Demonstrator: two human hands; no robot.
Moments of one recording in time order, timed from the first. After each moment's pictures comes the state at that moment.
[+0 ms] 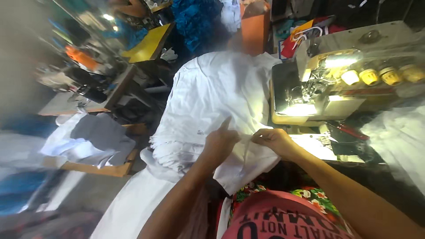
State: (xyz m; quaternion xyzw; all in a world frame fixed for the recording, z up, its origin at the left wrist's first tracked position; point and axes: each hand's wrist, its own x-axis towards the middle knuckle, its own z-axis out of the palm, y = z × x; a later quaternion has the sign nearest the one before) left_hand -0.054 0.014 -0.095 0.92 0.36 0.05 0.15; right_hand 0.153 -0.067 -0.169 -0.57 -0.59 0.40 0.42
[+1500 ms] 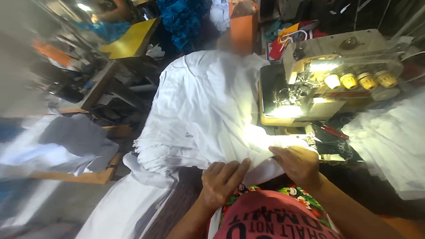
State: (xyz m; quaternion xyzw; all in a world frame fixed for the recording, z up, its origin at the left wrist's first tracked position) left_hand -0.067 -0.054 -0.145 0.89 0.15 0.42 -0.04; right_hand 0.163 -0.134 -0.180 -0.55 -0.67 -0.16 0.47
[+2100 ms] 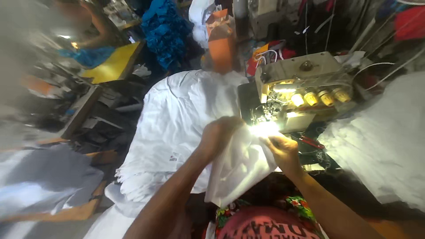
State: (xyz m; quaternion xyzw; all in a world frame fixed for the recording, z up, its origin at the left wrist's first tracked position) left_hand 0.050 0.050 -0.080 0.93 0.17 0.22 0.23; right_hand 0.205 -0.098 -0.178 -0.64 -0.46 0.09 0.62
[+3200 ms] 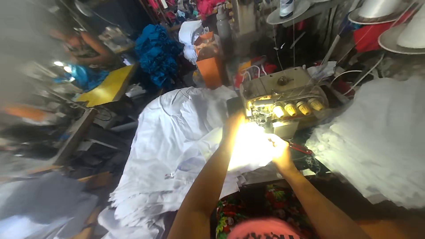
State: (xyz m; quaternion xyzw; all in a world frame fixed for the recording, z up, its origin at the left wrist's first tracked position) left_hand 0.190 0.079 -0.137 0.92 0.37 0.05 0.13; right_hand 0.235 -0.090 -0.198 -0.72 -0.32 0.16 0.59
